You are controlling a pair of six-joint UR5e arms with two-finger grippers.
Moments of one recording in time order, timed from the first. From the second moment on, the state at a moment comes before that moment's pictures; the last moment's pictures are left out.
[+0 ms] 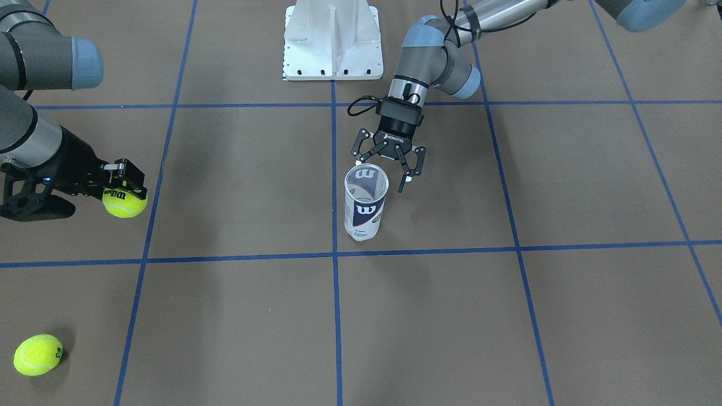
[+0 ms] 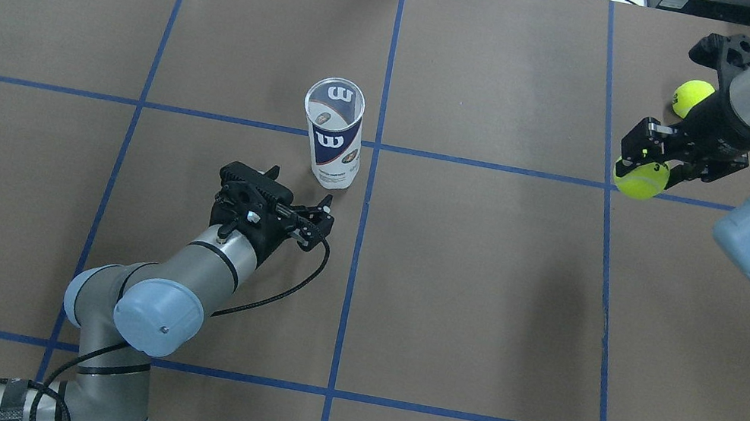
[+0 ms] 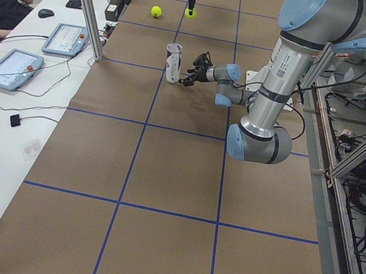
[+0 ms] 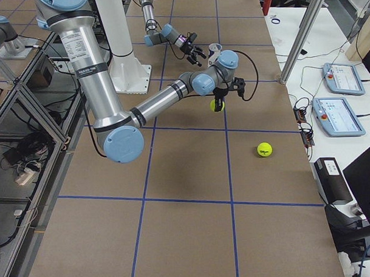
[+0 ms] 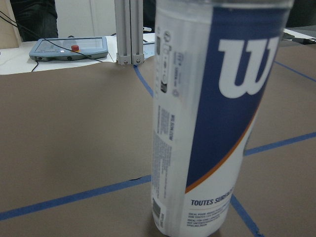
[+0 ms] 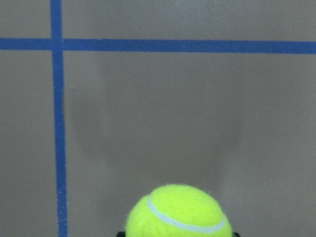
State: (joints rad) left arm -0.27 -2.06 -1.52 -2.53 -0.91 -0.87; right arm 1.02 -1.20 1.78 -1.56 2.35 0.80
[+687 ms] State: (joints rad) left arm -0.28 -2.13 -1.48 -2.53 -0.91 -0.77; right arm 1.01 -1.11 1.77 -1.59 2.35 0.86
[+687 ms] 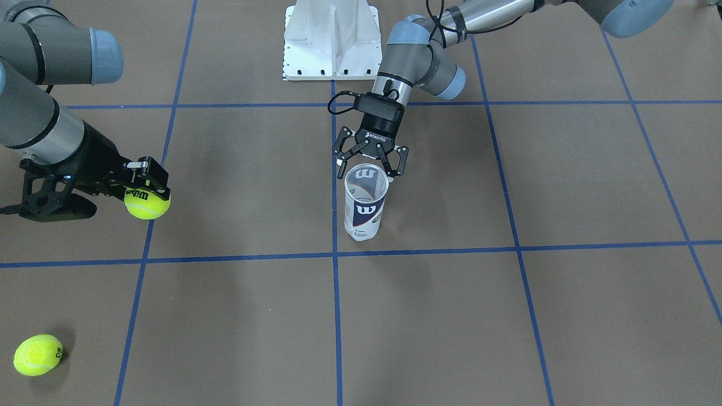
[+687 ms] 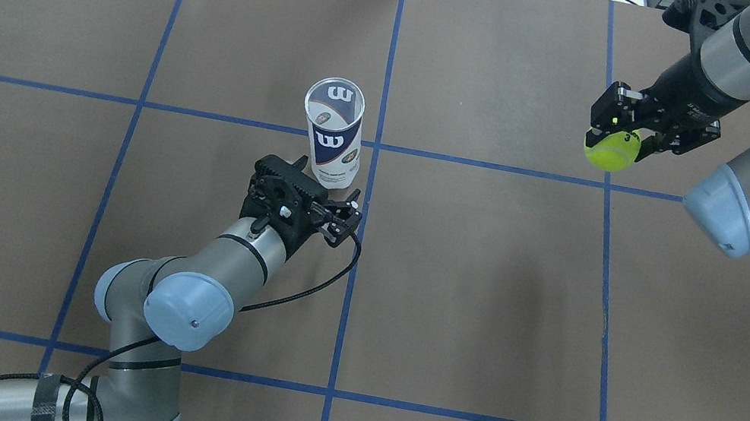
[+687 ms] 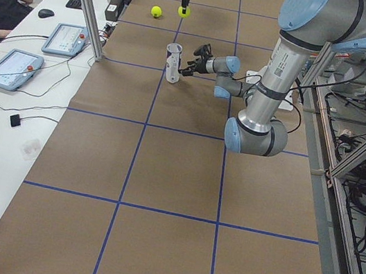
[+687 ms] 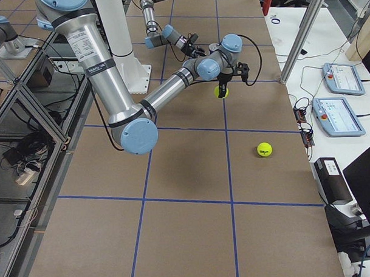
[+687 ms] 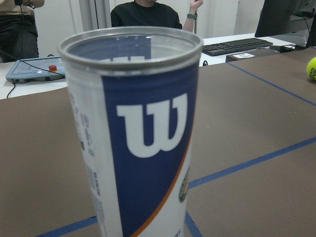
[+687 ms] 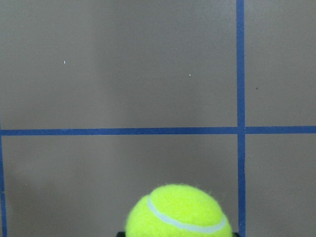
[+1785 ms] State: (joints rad) left arm -0.33 -2.21 -1.38 -2.52 -0.91 -0.77; right arm 1.00 -1.05 1.77 -1.58 2.35 0.90
